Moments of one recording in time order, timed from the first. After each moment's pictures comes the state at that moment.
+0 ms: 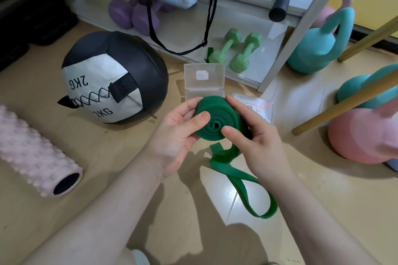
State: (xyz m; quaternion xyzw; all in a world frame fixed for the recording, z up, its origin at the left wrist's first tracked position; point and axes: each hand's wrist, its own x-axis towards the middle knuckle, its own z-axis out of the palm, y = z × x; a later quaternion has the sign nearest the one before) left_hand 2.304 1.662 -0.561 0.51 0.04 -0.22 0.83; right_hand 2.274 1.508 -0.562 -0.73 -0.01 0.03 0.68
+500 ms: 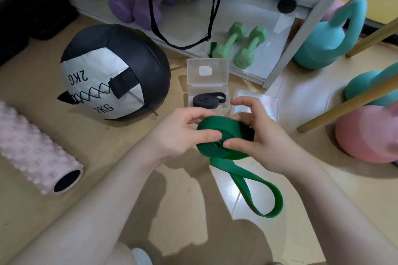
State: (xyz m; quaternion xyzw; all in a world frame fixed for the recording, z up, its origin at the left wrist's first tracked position) left_hand 2.319 1.675 -0.570 0.75 -0.03 -0.28 0.60; right_hand 2.294 1.487 -0.572 -0.83 -0.09 0.16 0.53
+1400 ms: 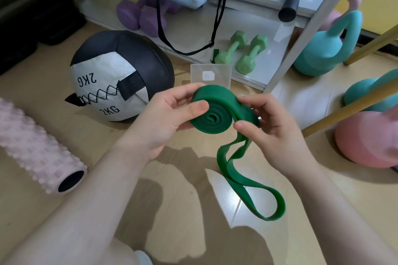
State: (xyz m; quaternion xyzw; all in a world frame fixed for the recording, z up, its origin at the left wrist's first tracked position) left_hand 2.313 1.693 -0.541 0.65 -0.02 -0.19 0.74; right_hand 2.282 1.500 -0.559 -0.79 -0.07 0.00 0.61
